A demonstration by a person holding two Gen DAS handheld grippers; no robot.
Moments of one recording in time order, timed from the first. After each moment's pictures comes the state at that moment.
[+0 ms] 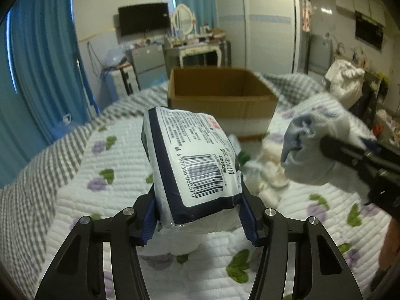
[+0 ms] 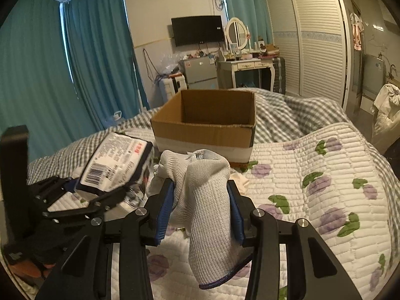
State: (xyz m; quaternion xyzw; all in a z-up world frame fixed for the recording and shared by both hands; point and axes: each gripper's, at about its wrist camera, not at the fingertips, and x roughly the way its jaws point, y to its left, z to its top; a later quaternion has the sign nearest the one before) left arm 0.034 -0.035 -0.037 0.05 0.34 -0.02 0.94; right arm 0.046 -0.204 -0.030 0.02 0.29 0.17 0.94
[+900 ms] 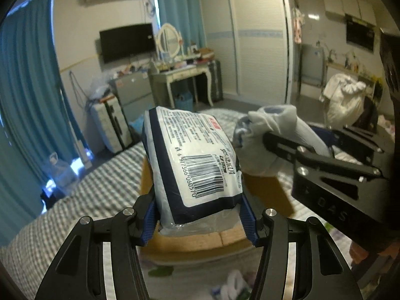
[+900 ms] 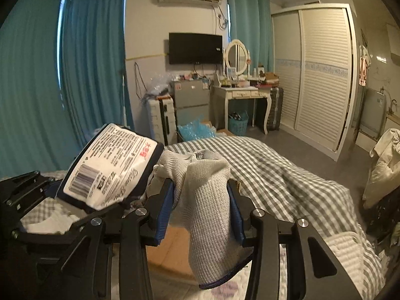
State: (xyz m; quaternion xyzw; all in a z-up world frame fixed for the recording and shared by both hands) left arm 0.233 -0.060 0.008 0.07 0.30 -0.05 0.95; right arm 0.273 -0.186 0.028 -0.03 0.24 0.15 0.96
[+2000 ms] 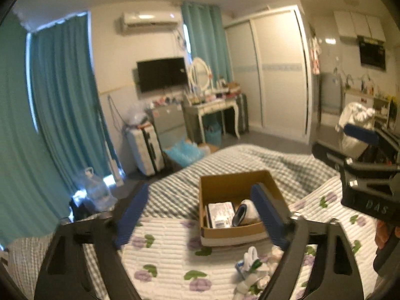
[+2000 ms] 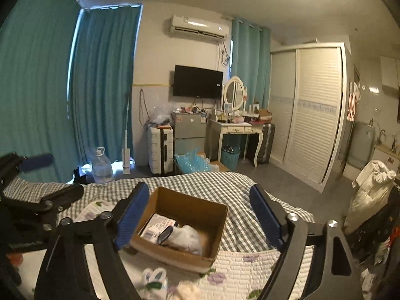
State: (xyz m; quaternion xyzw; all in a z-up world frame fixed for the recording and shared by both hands) left arm 0.066 -0.021 0.129 0.06 0.19 0.02 0.98; right arm 0.114 -0.192 0.138 -0.07 0.14 0.14 0.98
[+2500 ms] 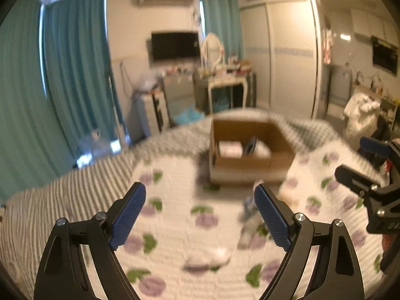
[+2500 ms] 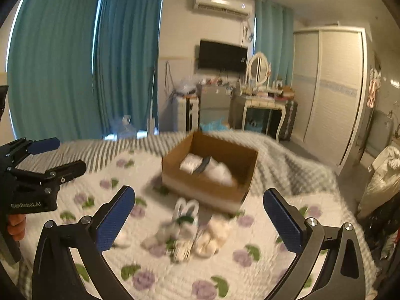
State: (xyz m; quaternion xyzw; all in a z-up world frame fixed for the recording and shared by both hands) left arm 0.011 0.010 0.024 0.03 0.28 0.05 0.96; right arm 0.037 -0.186 0.033 -0.09 0.23 0.20 0.95
